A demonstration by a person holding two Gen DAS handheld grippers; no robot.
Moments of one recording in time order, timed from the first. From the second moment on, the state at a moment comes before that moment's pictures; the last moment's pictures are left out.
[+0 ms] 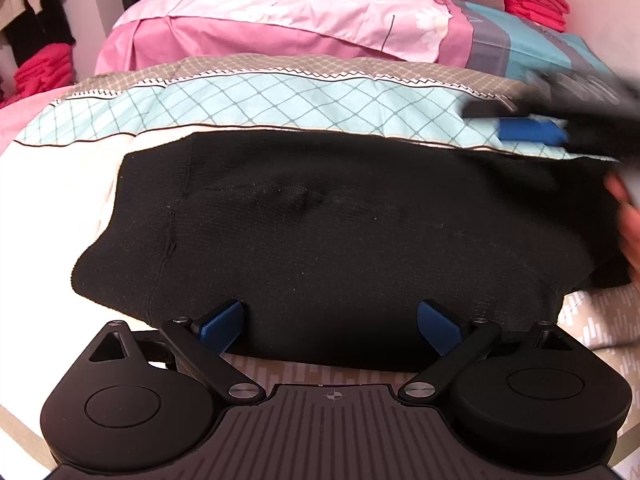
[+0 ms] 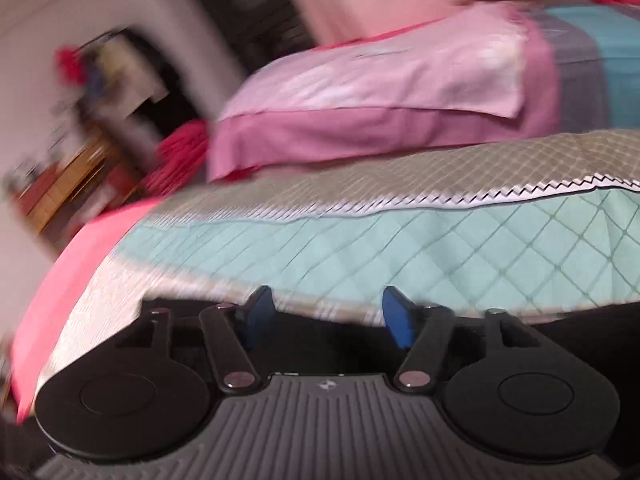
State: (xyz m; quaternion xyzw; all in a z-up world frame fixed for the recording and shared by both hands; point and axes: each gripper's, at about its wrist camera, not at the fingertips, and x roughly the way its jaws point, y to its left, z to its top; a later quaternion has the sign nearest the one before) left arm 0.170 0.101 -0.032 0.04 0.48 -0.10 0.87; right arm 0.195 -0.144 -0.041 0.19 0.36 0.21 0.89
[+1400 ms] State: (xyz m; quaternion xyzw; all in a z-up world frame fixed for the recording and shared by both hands) left arm 0.228 0.032 -0.049 0.05 0.50 -0.07 0.86; right arm 0.058 -0.472 -0.082 0.42 0.20 -0.12 0.88
